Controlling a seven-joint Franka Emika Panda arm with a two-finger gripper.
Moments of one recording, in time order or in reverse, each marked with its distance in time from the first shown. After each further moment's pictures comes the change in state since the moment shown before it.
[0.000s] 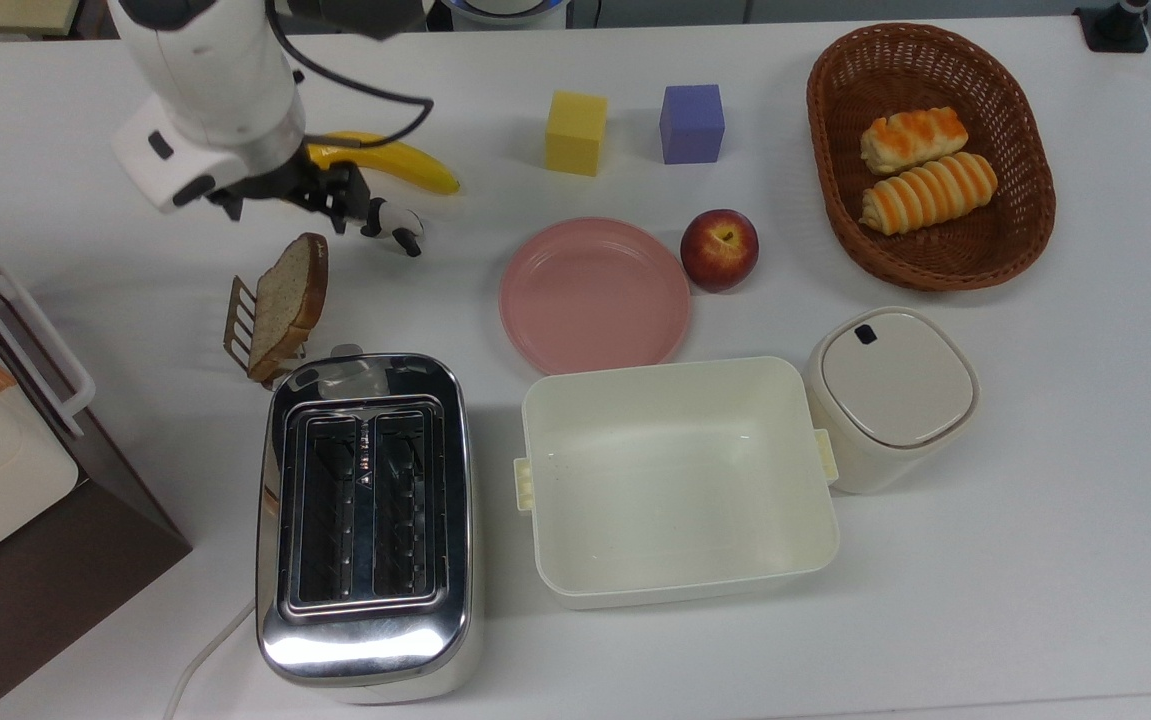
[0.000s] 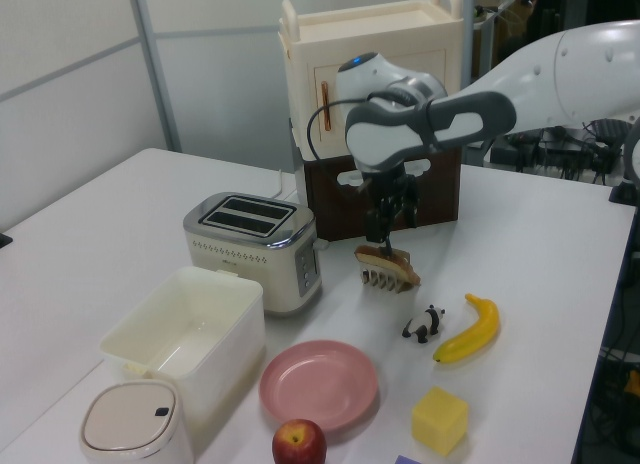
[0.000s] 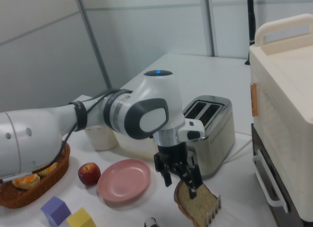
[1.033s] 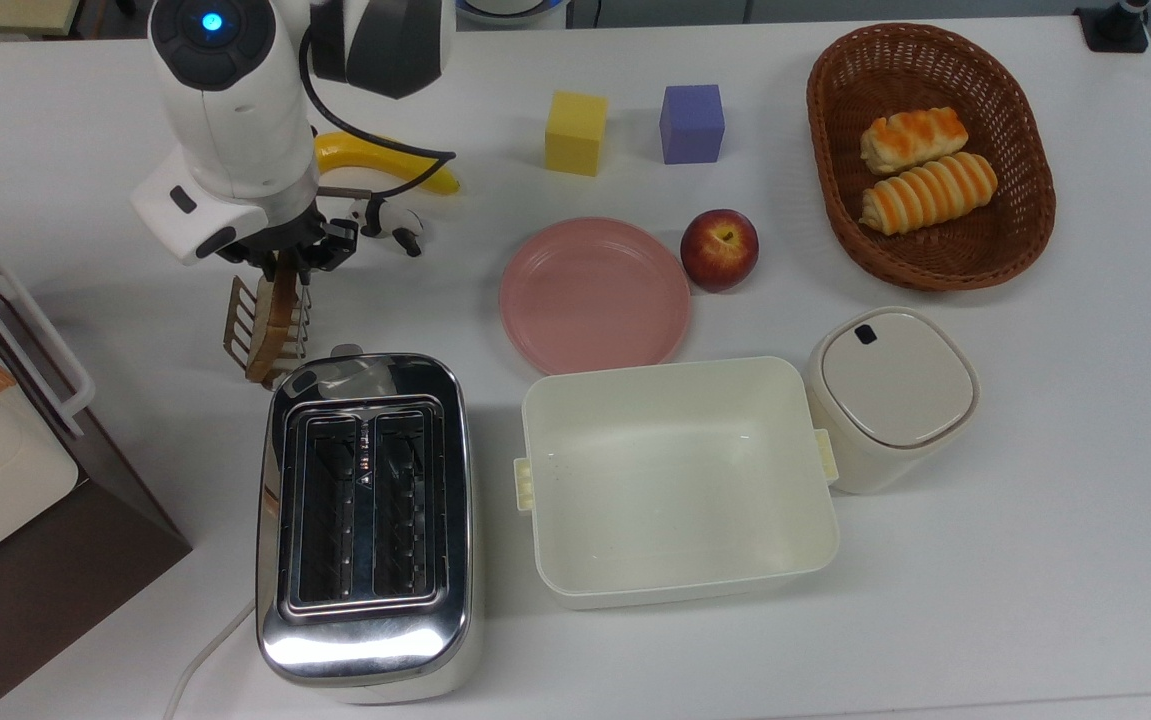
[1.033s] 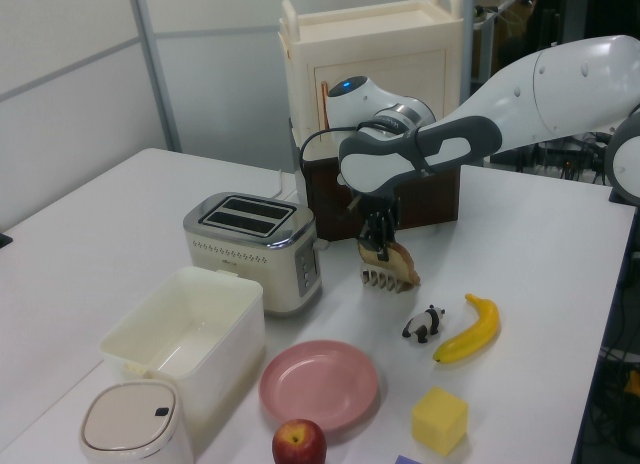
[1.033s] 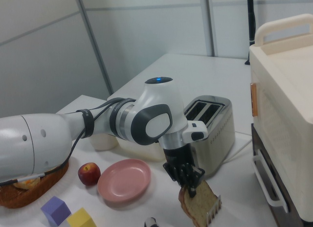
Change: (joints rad) arm 0.013 0.059 0.005 0.003 -0.060 0.114 -0.013
